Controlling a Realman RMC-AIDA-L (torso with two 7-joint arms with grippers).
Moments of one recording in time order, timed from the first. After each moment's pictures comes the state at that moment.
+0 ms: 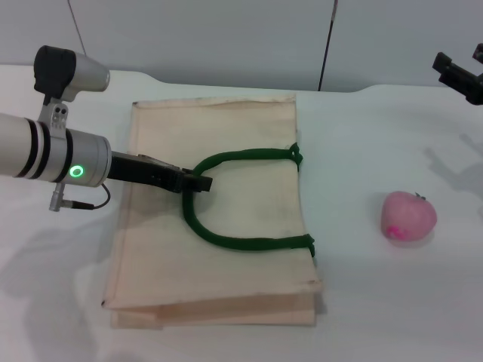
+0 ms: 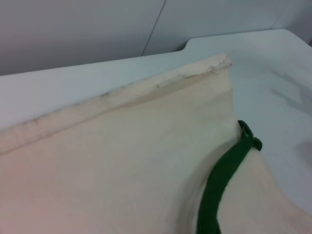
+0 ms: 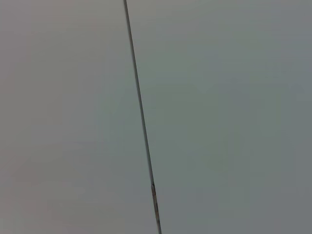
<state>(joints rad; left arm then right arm) -0.97 -2.02 2.86 -0.44 -0.02 1.26 -1.66 0.58 2.01 -0.80 -0.38 1.87 1.00 -2.11</state>
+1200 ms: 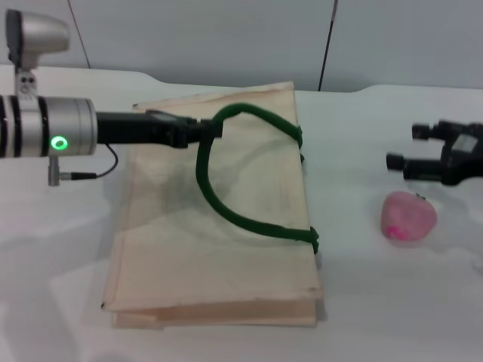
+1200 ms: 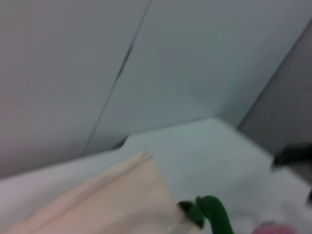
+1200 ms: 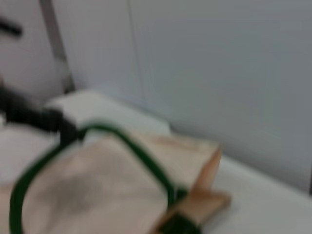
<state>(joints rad) -0.93 -2.00 2.86 -0.48 -0.29 1.52 -1.55 0.57 1.99 -0.80 -0.69 1.18 1.35 -1.66</state>
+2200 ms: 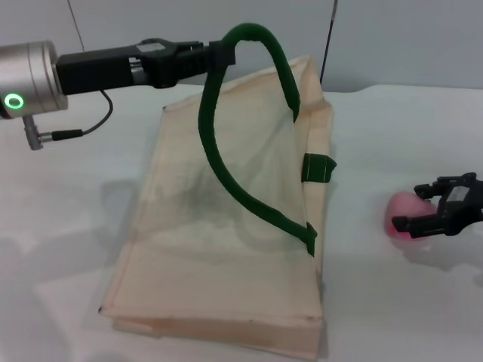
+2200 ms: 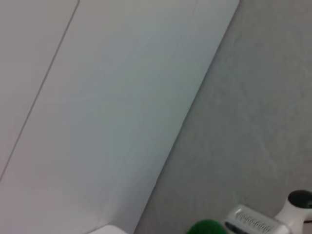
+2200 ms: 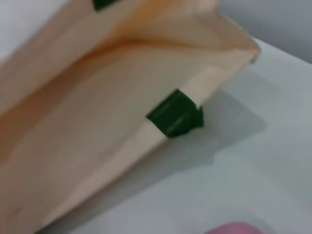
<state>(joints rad) -0.93 -1.98 2.86 -0.57 -0.54 1.91 -1.55 0.63 2.01 -0.80 -0.73 0.79 1.34 -1.50</state>
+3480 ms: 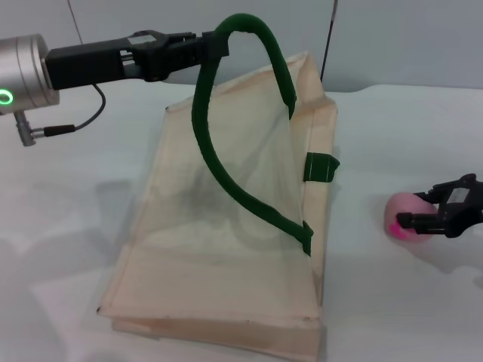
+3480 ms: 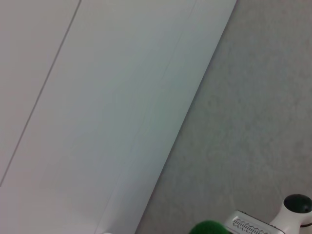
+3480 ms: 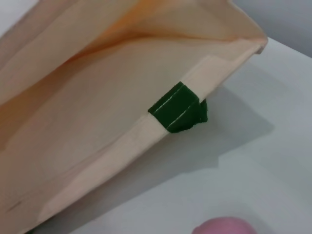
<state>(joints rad) -0.93 -1.97 2.86 -0.57 -0.57 1.93 -1.56 0.64 2.02 -0.81 -0.75 0.77 1.36 -1.50</state>
